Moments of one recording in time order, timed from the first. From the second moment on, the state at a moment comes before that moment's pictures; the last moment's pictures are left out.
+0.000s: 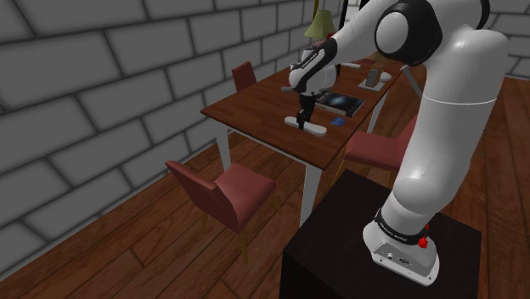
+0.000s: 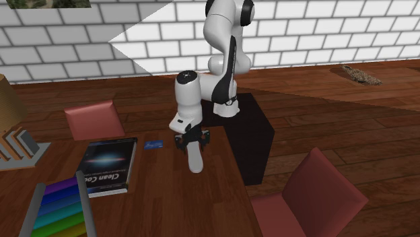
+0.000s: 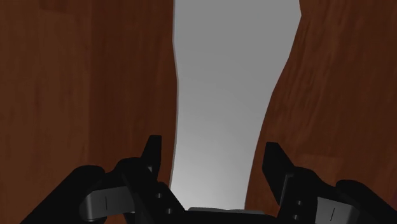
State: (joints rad) arm -0.14 0.21 -0.33 -2.16 0.11 2.33 -0.66
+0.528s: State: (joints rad) arm -0.13 0.14 -0.34 -2.13 0.07 2.24 -0.64
